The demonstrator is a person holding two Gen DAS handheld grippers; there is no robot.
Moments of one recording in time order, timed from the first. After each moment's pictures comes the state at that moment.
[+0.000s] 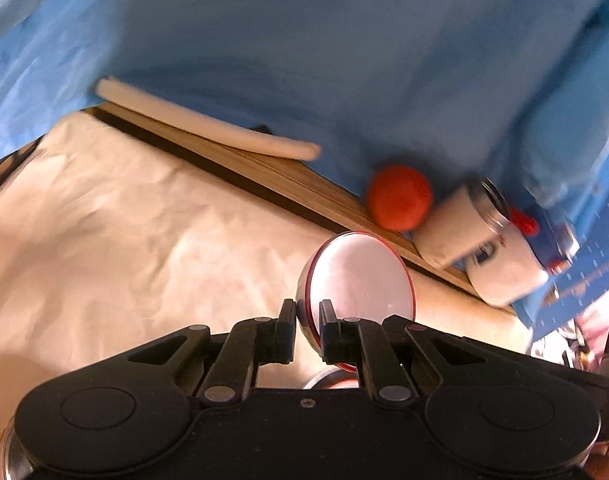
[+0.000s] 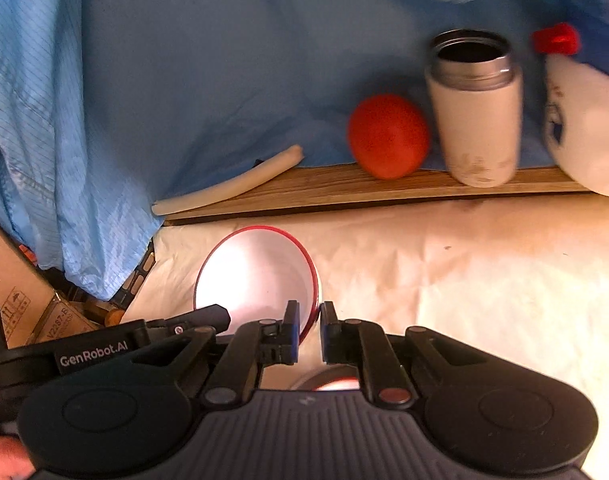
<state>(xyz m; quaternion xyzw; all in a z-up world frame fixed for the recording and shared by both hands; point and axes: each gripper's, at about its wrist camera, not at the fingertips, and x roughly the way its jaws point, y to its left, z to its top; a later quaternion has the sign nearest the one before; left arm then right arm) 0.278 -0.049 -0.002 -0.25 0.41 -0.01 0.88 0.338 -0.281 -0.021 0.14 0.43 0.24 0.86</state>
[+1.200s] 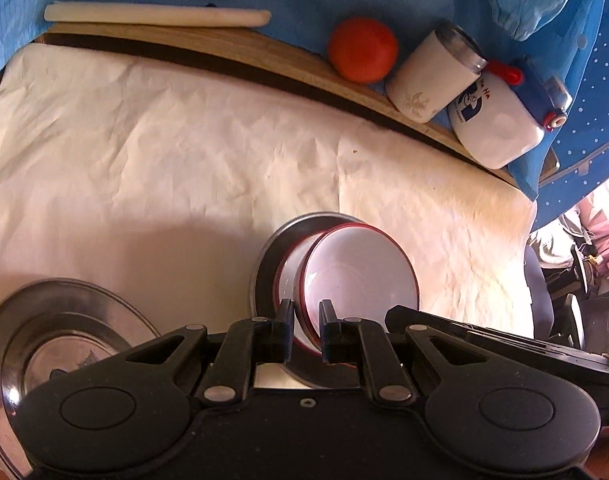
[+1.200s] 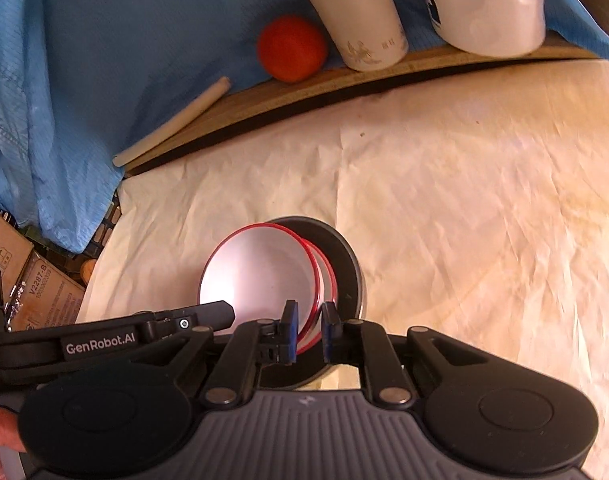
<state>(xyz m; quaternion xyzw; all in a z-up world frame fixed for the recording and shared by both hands) 0.259 -0.100 -0.032 -0.20 0.52 -0.06 0.83 0.298 -0.335 -0.068 0.16 0.51 0.20 0.82</state>
